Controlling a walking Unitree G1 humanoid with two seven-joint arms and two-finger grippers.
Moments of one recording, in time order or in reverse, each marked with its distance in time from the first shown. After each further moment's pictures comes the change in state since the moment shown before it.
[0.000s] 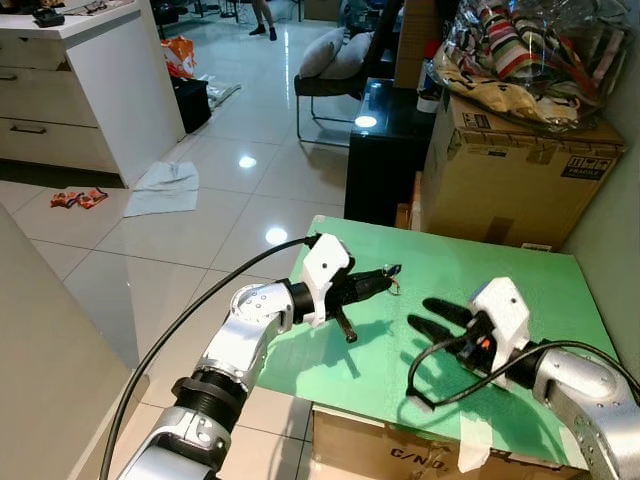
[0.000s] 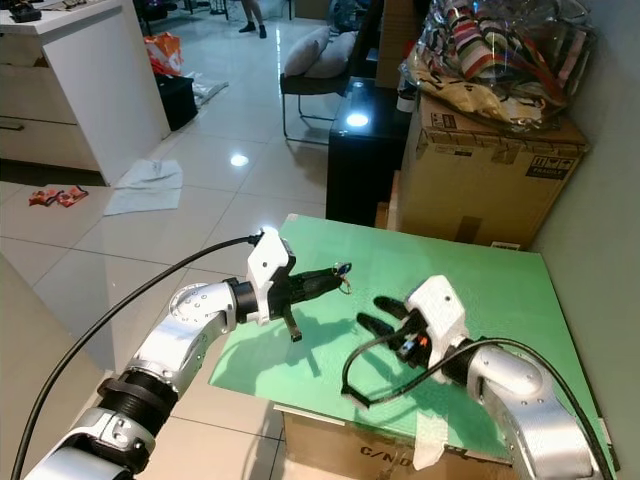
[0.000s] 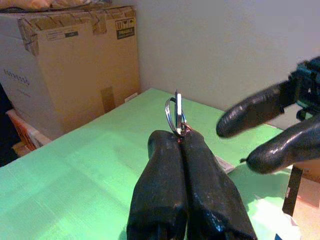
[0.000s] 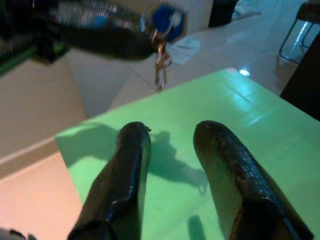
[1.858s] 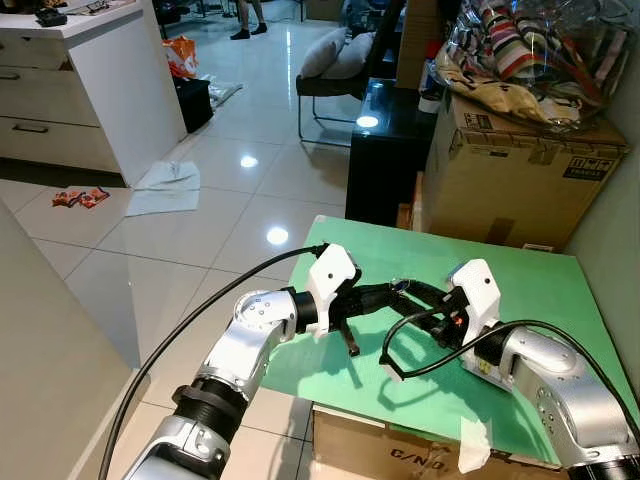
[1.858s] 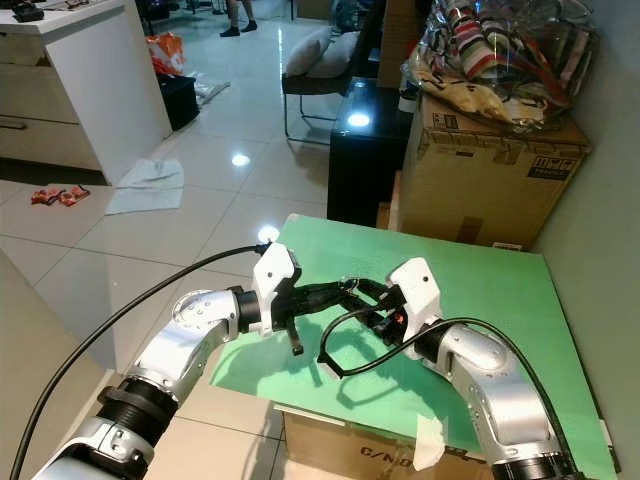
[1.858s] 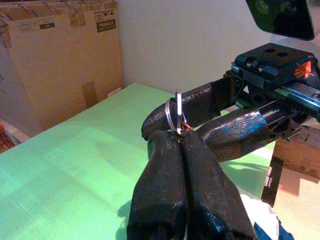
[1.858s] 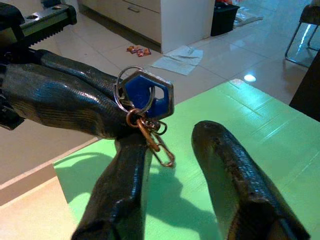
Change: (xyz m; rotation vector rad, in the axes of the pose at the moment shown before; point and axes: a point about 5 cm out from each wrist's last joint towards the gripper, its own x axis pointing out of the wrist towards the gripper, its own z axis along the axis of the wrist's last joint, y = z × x) left arm 0.003 -0.013 -0.003 -0.013 0.013 -0.073; right arm 0.033 -0.001 0.002 0.053 -0.034 -0.002
